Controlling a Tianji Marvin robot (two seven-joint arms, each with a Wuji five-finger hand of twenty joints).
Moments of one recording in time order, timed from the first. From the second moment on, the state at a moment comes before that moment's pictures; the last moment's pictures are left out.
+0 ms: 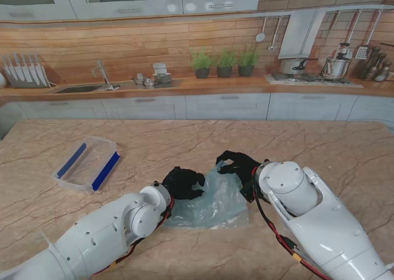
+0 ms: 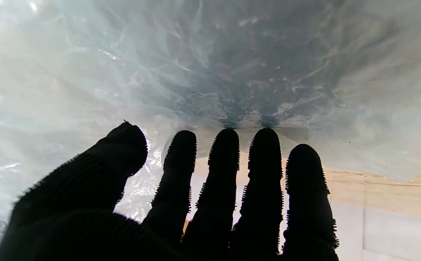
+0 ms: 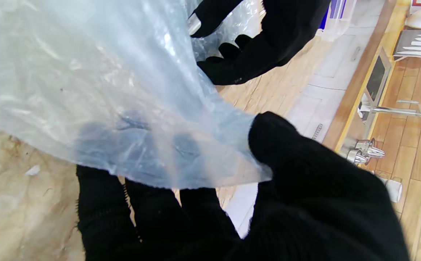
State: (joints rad) left arm 1.10 -1.17 -0.56 -1.19 0.66 0.01 0.12; right arm -1.34 -1.11 1.12 -1.59 -0.04 0.56 0.30; left_hand 0.71 -0.34 0.59 -0.08 0.58 0.15 0.62 0.44 0.70 0.25 0.54 0.55 0.54 0.34 0.80 0.74 0.21 0.36 1.19 0.64; right_hand 0.81 -0.41 0.71 -0.10 0.39 -0.29 1.03 0.79 0.57 0.31 0.52 0.30 0.71 0.42 0.48 0.44 0.42 0.48 0.88 0.60
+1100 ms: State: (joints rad) left arm 1.18 -1.17 -0.67 -1.26 0.63 0.06 0.09; right arm -1.32 -1.15 1.04 -1.54 -0.11 0.53 0.16; left_hand 0.68 -0.35 0.57 -0.08 0.58 0.15 0.63 0.44 0.71 0.24 0.51 0.51 0.53 0.33 0.73 0.68 0.20 0.37 1.19 0.65; right_hand 0.86 -0.80 1.15 -0.13 0.33 0.03 0.69 0.49 0.34 0.38 0.70 0.34 0.90 0.10 1.17 0.55 0.67 0.15 1.30 0.68
